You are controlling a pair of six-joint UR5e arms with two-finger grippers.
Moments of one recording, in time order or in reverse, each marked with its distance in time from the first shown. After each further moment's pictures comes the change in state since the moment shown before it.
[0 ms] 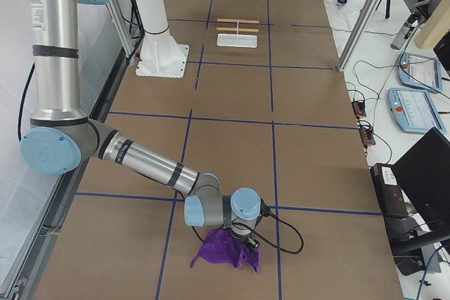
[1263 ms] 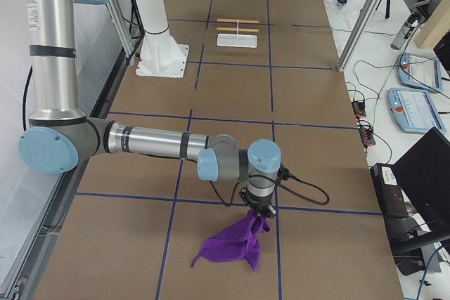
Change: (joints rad) left arm 0.000 -0.005 0.003 -0.089 -0.115 -0.050; right arm 0.084 0.066 0.455 -0.509 -0.032 -0.099
